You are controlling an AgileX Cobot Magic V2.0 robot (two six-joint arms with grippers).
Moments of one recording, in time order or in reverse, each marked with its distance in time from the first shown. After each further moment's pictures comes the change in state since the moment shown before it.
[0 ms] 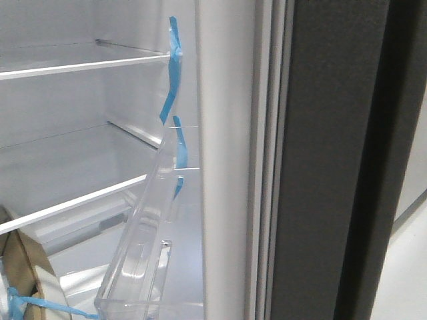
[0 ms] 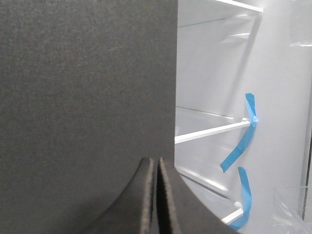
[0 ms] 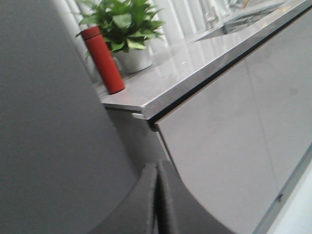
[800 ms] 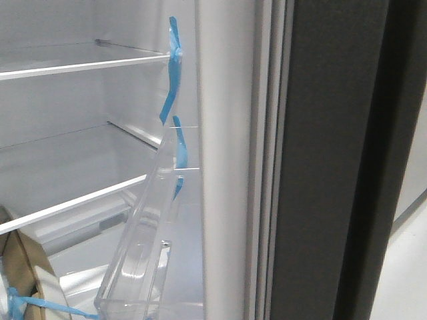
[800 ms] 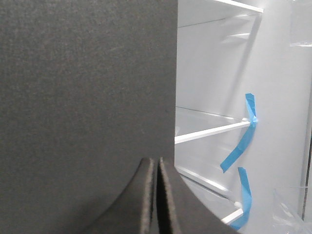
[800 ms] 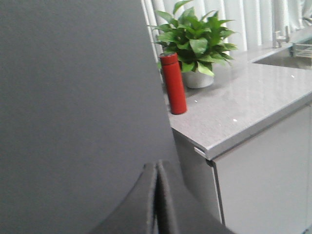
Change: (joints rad) left arm 0.000 0.000 0.000 0.000 0.000 0.000; right arm 0.030 0.418 -0.883 -0.011 0.524 -0.071
